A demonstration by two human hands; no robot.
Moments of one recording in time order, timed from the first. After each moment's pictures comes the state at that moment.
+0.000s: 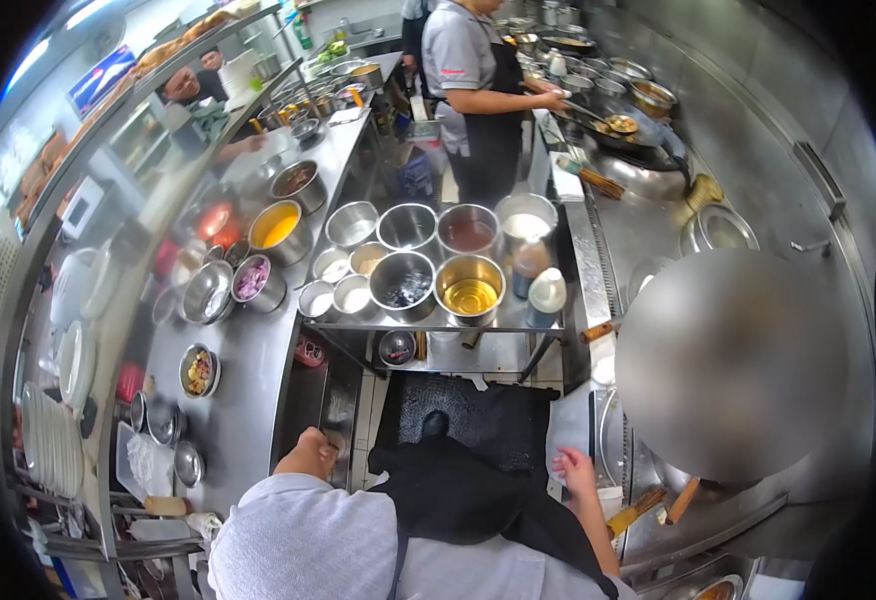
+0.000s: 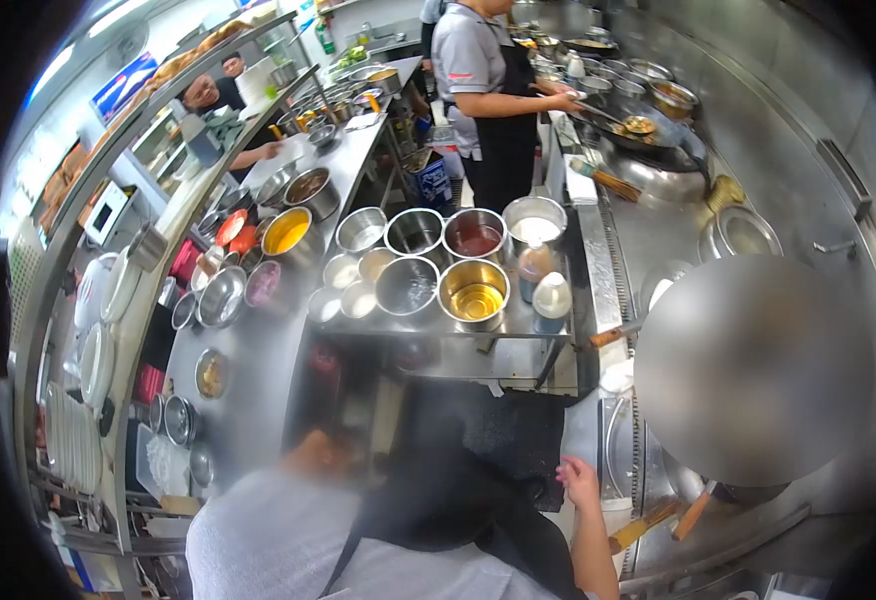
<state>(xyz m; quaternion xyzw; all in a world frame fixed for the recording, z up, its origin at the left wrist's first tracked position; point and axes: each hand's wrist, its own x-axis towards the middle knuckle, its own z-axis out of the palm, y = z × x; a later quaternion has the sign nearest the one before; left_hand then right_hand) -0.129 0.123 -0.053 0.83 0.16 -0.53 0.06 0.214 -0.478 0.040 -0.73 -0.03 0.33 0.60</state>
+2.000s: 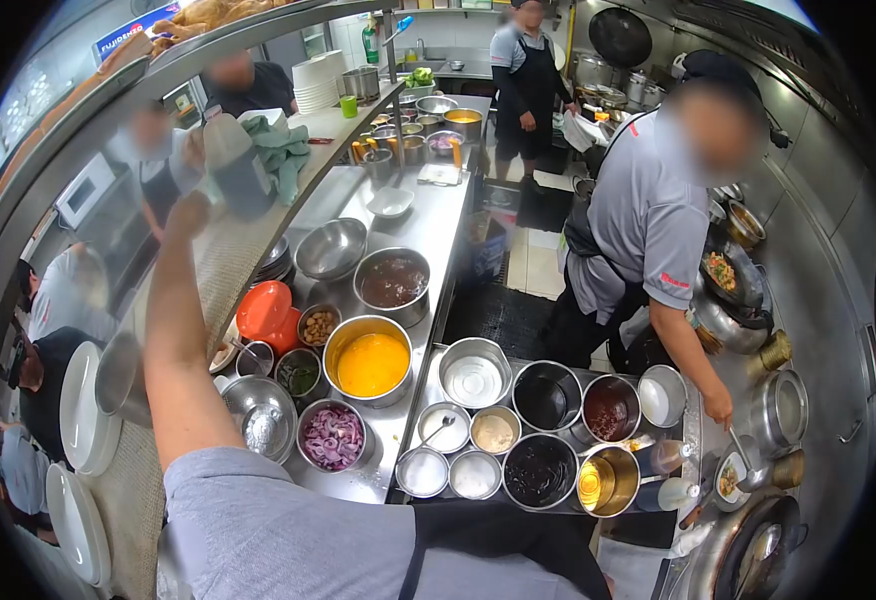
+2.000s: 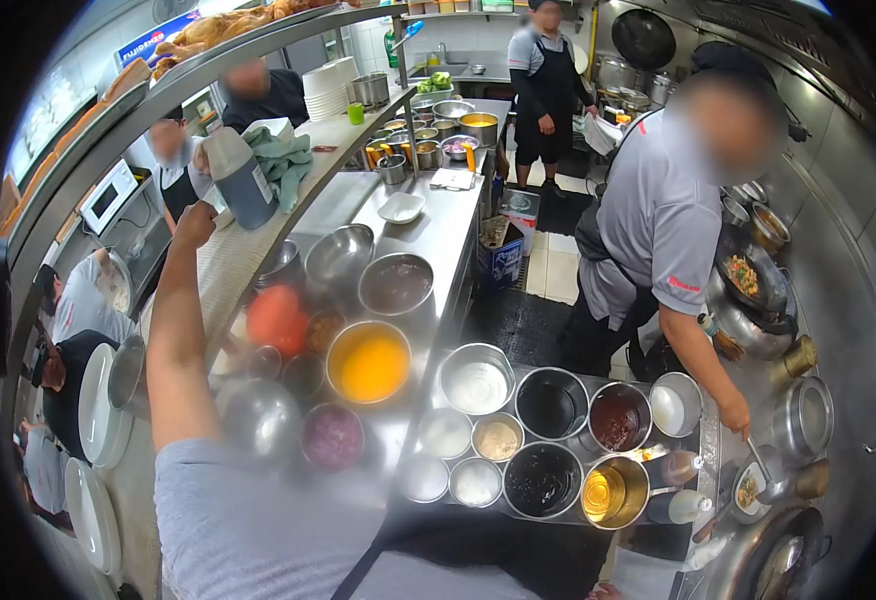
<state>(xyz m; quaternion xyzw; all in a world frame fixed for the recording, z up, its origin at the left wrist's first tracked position) 0.102 0.874 0.481 0.88 0.41 0.19 -0.16 0.226 -0.238 -0.033 -0.66 0.22 0.37 0.61</state>
